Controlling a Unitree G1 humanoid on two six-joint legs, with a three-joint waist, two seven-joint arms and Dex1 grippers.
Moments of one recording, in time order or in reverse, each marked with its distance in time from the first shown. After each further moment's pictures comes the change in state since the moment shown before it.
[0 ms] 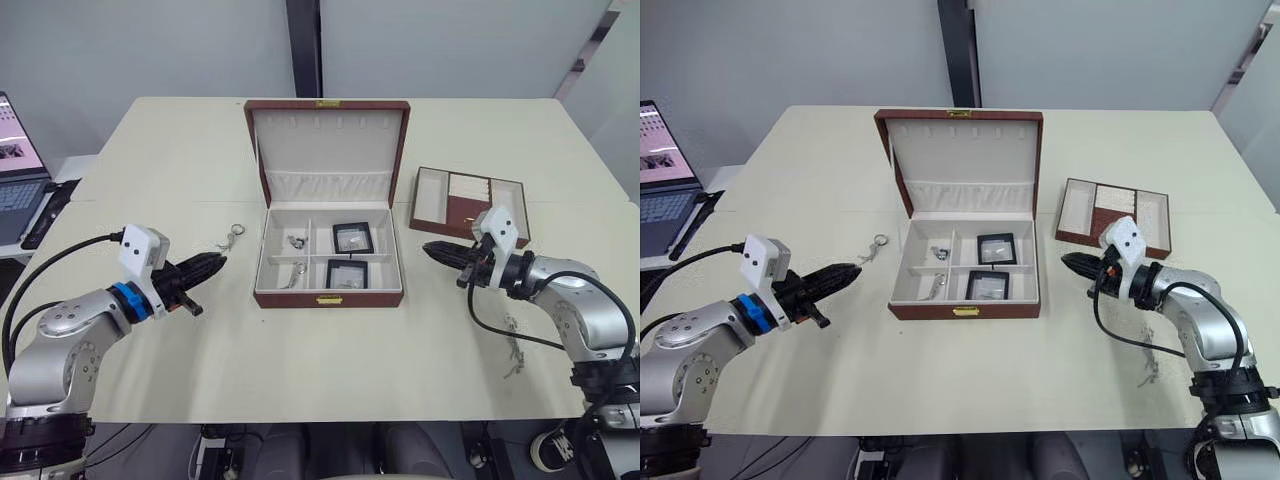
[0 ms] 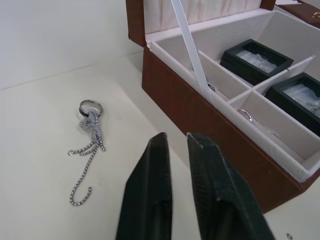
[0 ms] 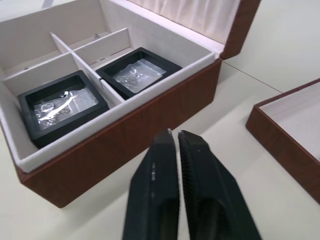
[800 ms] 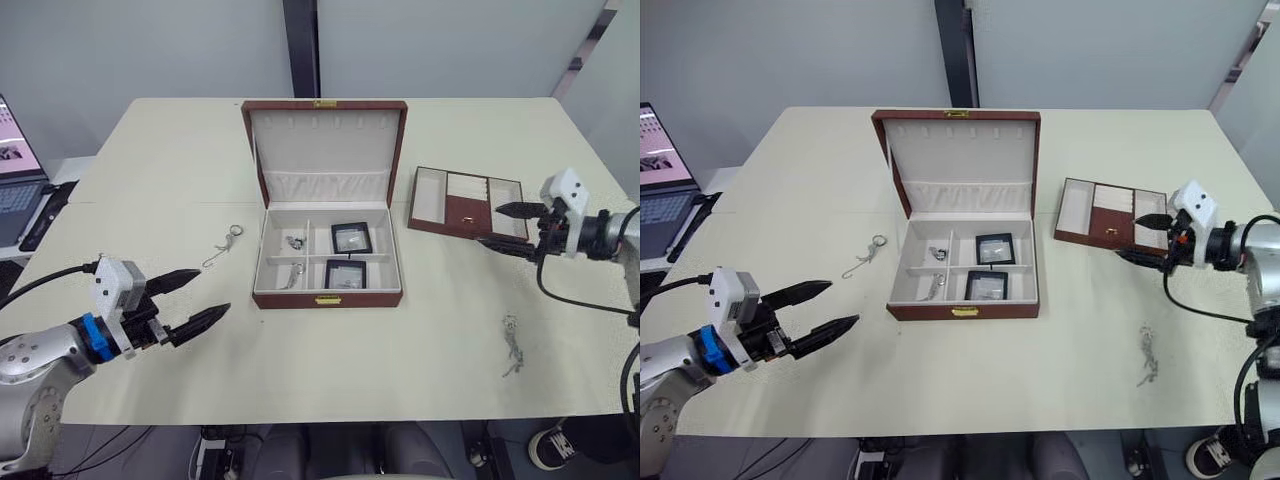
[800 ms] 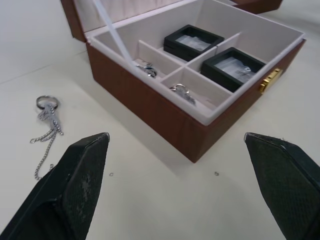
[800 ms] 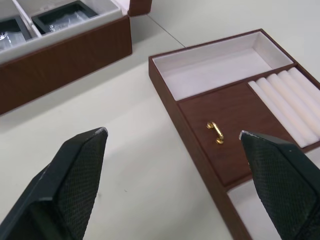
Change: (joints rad) left arm 0.306 0.039 0.122 -0.206 -0.033 -0.134 -0.238; right arm -0.408 -0.252 0.060 0.771 -0.192 -0.368 0.445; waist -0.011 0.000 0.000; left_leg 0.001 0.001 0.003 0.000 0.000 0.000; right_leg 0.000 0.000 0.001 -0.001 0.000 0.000
